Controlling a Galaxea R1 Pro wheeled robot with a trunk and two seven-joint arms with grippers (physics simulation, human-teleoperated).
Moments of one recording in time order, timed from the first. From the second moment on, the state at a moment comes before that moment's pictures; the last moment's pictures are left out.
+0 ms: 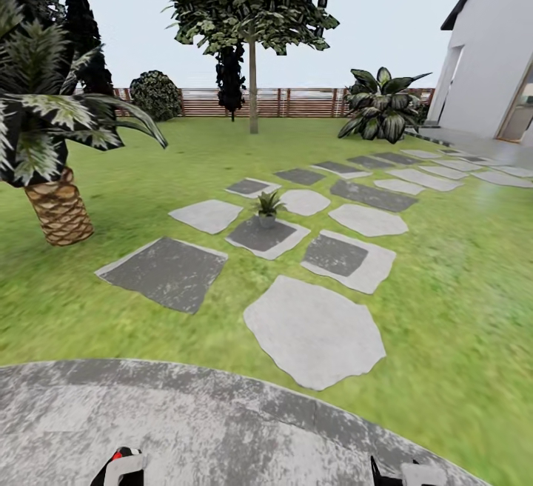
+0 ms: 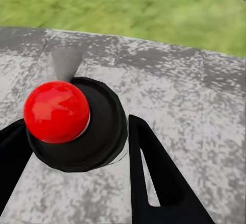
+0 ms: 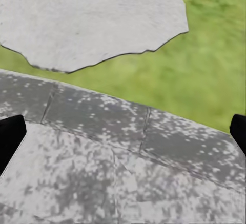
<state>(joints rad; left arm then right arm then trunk) -0.28 0.09 0.10 -0.24 0.03 -0.59 0.06 -0.22 -0.08 -0.09 -0.34 0.00 -0.57 0.00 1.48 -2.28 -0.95</state>
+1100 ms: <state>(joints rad) -0.28 0.09 0.10 -0.24 0.03 -0.59 0.06 -0.22 -0.07 -0.09 -0.34 0.00 -0.57 0.00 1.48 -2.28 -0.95</state>
